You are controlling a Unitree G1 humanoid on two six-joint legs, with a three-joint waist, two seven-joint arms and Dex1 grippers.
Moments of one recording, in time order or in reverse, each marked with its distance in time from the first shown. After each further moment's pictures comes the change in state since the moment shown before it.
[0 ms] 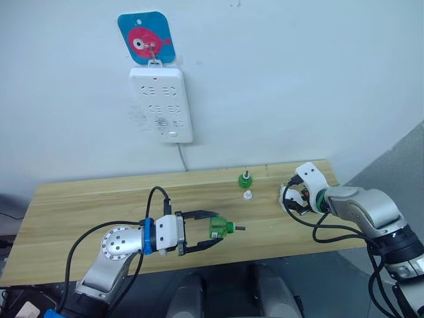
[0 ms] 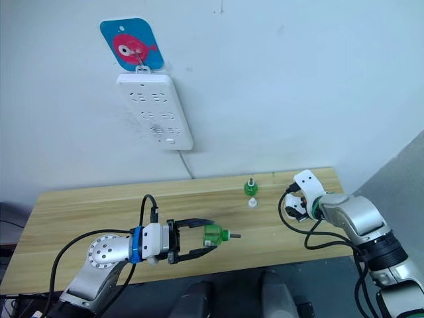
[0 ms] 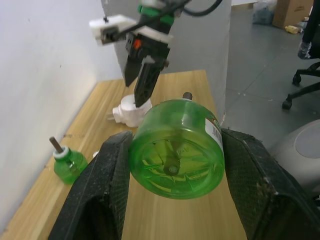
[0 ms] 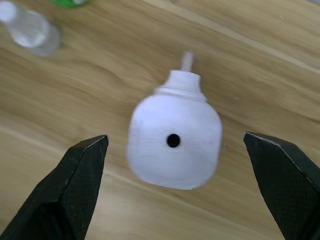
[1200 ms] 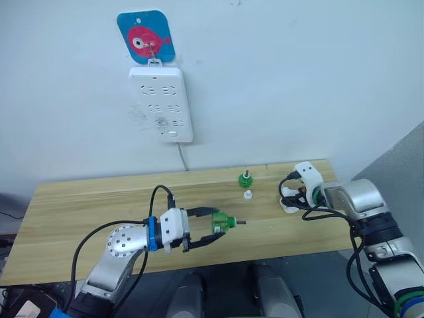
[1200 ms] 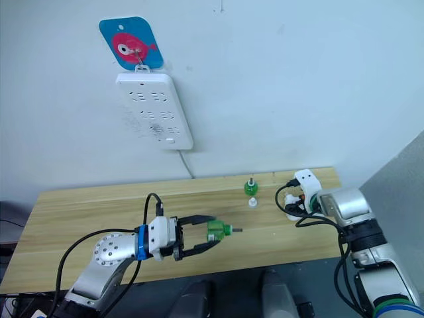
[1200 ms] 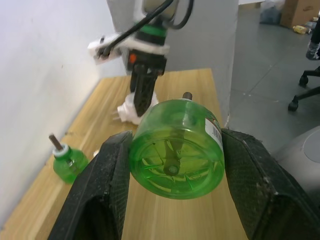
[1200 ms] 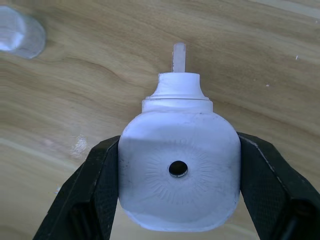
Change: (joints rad) left arm -0.029 -0.028 0.022 -0.034 -0.028 0.211 0.059; right arm -0.083 0.117 -0.143 0.183 -0.135 0.099 0.218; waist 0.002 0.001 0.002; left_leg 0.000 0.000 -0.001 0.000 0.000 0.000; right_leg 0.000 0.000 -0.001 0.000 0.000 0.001
